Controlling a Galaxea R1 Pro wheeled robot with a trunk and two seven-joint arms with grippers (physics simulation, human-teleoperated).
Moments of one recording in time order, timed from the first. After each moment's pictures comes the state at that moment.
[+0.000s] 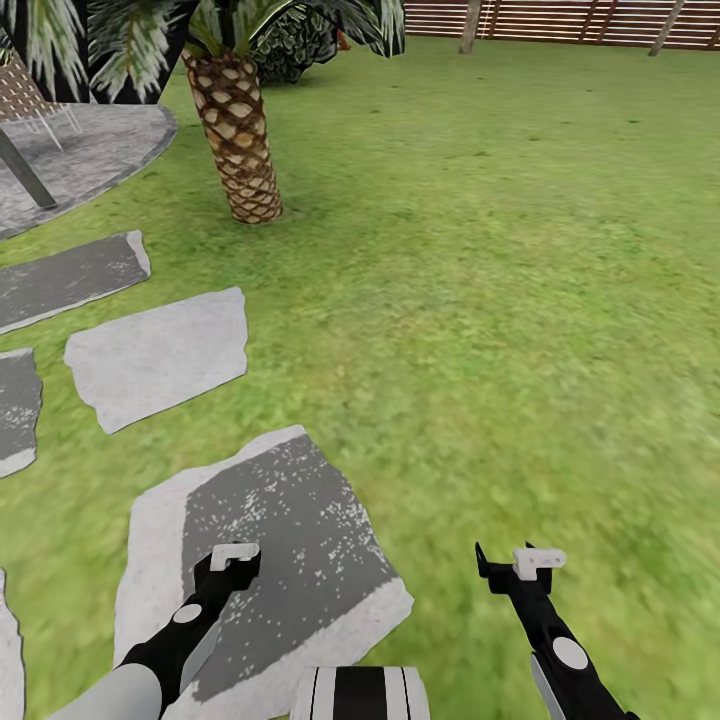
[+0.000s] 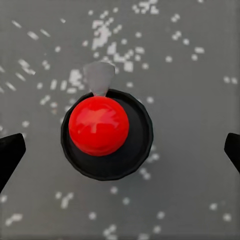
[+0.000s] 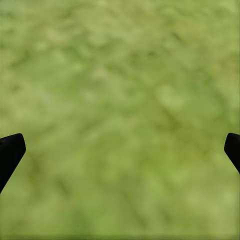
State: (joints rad) left arm -0.61 0.04 0.01 -0.29 0.01 -0.27 0.02; right arm -0.27 -0.05 -0.06 -0.95 0.04 -0.18 0.00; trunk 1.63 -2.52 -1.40
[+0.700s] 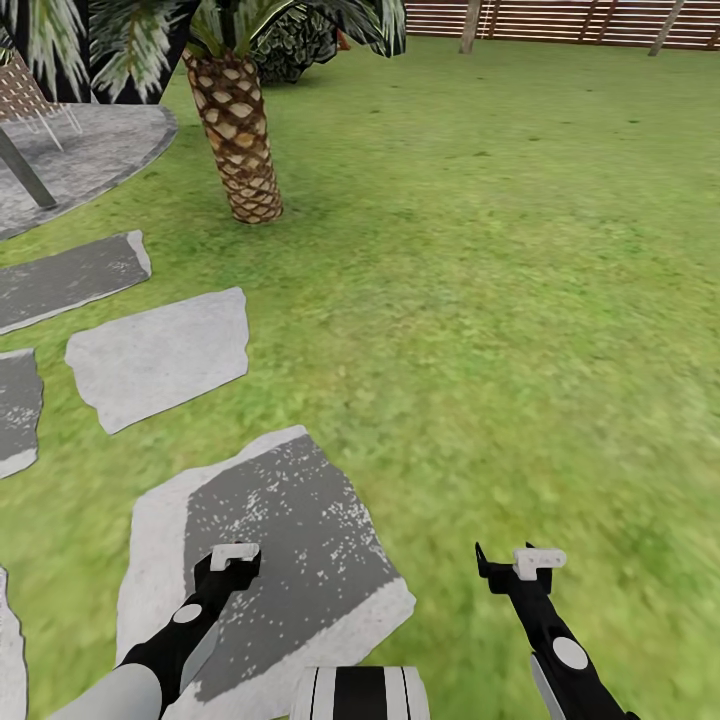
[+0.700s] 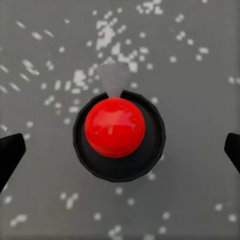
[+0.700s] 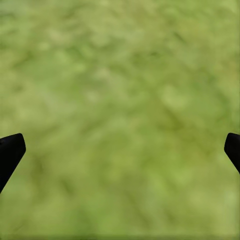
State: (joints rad) left arm -0.61 0.04 0.01 -0.29 0.01 -0.27 0.02; right arm -0.27 -0.05 -0.06 -0.95 0.04 -0.18 0.00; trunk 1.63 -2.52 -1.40
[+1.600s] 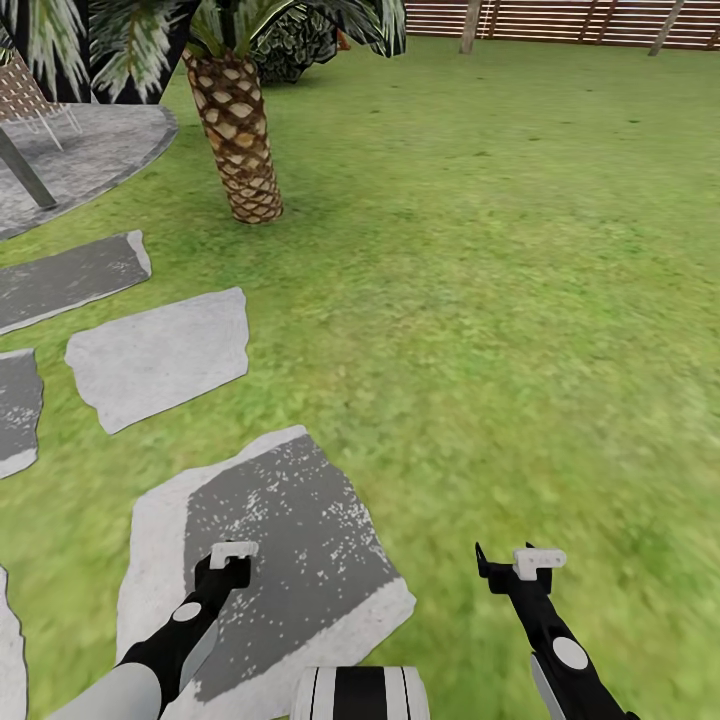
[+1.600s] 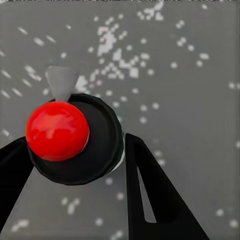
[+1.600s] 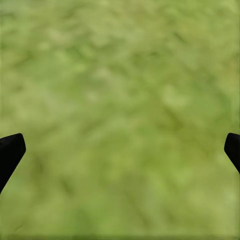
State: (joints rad) left arm -0.61 0.04 0.01 -0.30 0.01 -0.27 0.02; right arm -0.27 -0.05 -0.06 -0.95 0.04 -0.18 0.00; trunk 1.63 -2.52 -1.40
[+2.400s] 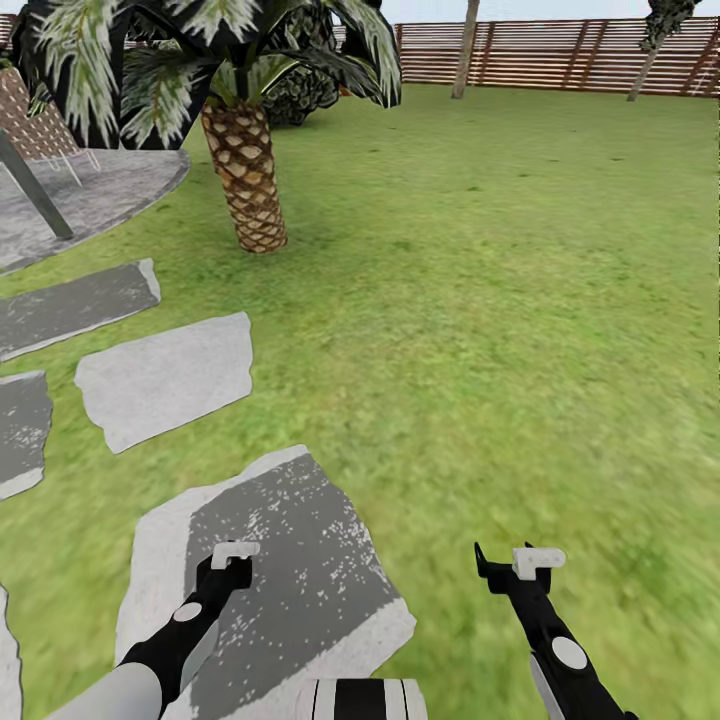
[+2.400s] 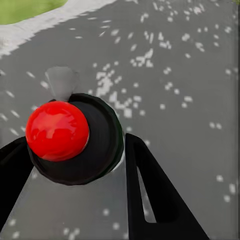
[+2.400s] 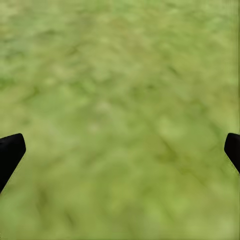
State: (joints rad) left arm -0.61 0.04 0.01 -0.30 0.01 -0.27 0.01; right arm -0.27 -0.05 -0.06 -0.96 0.04 -0.18 0.00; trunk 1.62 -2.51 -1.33
